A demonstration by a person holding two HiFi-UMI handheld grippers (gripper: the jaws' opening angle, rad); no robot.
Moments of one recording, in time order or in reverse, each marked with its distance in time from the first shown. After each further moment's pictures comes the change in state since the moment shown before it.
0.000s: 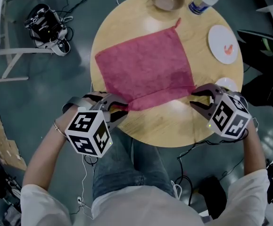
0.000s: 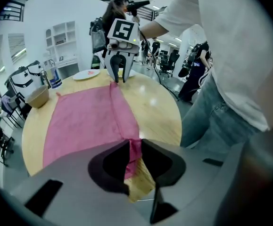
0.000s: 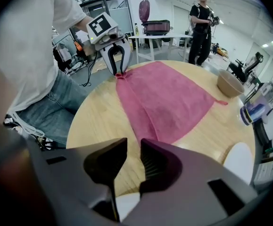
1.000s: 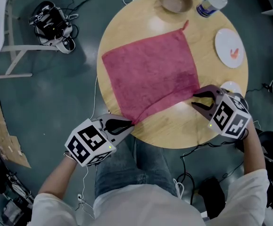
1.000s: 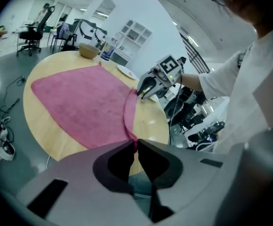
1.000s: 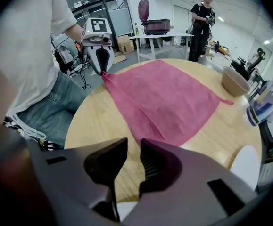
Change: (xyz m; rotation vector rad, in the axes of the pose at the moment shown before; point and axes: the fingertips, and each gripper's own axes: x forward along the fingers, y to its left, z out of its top) left arm -0.011 -0.035 0.007 -0.839 -0.314 -0.068; right arm 0.012 -0.001 0.007 0.007 -0.010 0.036
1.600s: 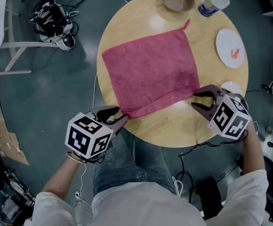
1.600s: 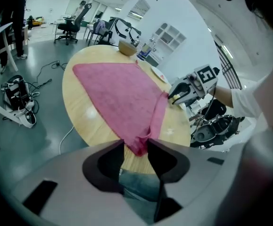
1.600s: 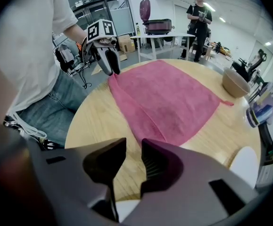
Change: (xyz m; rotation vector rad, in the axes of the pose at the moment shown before) left arm -0.008 0.049 -0.013 -0.297 -0.007 0.240; right arm -0.001 0.001 -0.003 -0.016 0.012 0.002
